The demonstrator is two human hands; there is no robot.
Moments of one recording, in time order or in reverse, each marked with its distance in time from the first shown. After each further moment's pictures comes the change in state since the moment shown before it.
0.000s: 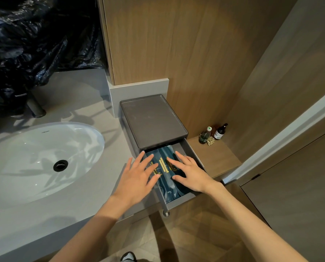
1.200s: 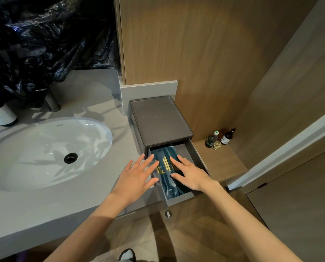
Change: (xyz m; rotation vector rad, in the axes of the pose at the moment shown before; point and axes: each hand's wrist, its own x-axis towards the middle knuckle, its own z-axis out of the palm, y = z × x) left_hand -0.018 -0.007 0.002 0.087 -0.052 -0.020; right_hand 0.000 -0.013 -0.006 -0.079 -0.115 0.044
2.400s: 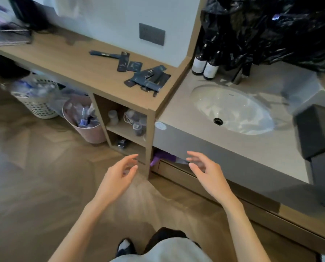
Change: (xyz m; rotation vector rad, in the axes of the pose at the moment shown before) left_hand -0.565 -0.136 0.042 -0.932 0.620 -0.997; right_hand -0.150 -0.428 0.203 0.466 -0.076 -0.468
